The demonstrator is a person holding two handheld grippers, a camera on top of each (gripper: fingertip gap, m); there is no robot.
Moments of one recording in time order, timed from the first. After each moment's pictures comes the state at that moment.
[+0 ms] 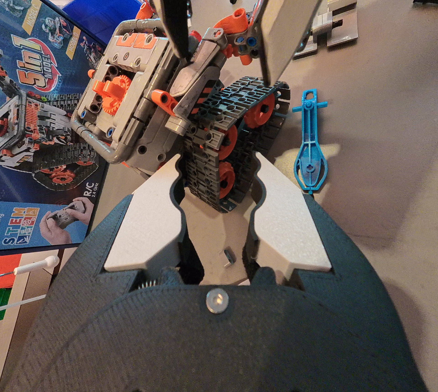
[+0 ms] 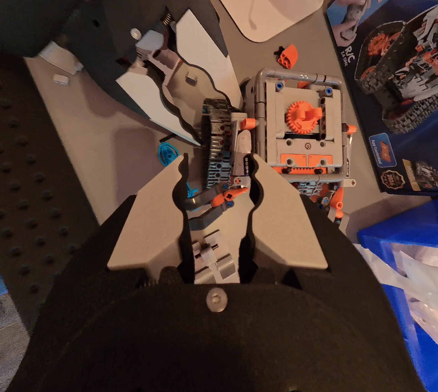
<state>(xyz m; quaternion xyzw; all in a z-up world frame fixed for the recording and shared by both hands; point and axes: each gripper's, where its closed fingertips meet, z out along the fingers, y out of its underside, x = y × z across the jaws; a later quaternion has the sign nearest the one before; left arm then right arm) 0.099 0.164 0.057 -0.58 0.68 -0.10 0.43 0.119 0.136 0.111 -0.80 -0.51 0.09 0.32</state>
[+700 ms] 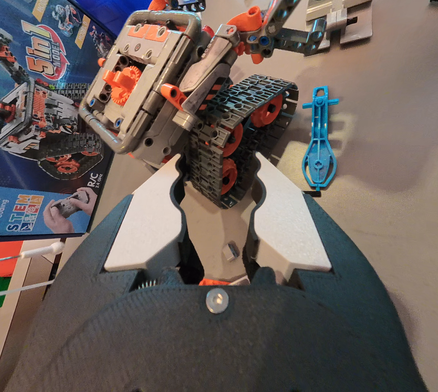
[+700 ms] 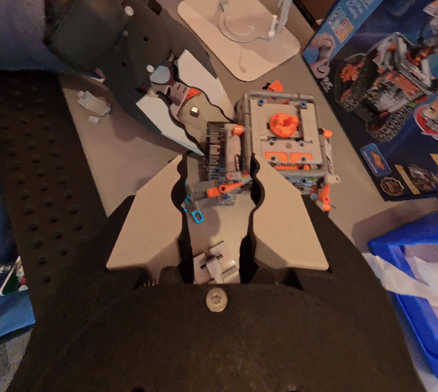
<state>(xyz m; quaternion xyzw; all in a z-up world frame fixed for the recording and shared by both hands) 0.093 0.171 0.059 -0.59 0.67 -0.10 0.44 0.126 0.135 0.143 -0.78 -0.47 0.16 0.38</state>
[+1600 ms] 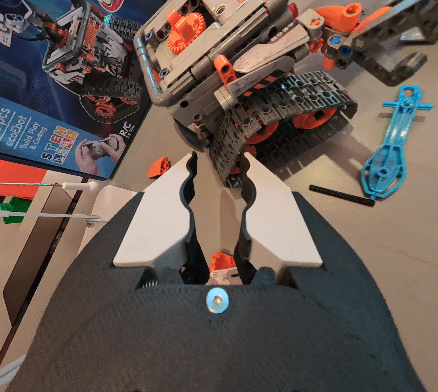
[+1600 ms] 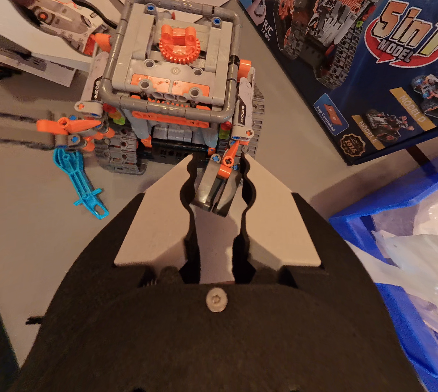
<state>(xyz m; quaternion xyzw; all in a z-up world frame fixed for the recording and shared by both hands) 0.065 0.213 0.065 -0.68 0.57 -0.04 0.45 0.198 0.221 0.082 -0.81 -0.42 0.14 0.39</state>
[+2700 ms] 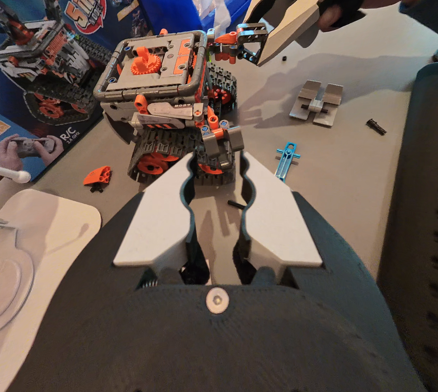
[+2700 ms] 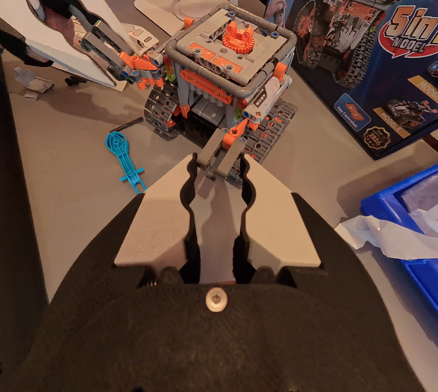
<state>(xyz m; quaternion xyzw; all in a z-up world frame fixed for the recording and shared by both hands) 0.084 0.149 0.090 -0.70 0.51 -0.21 0.45 0.205 0.175 0.088 -0.77 -0.42 0.21 0.44</state>
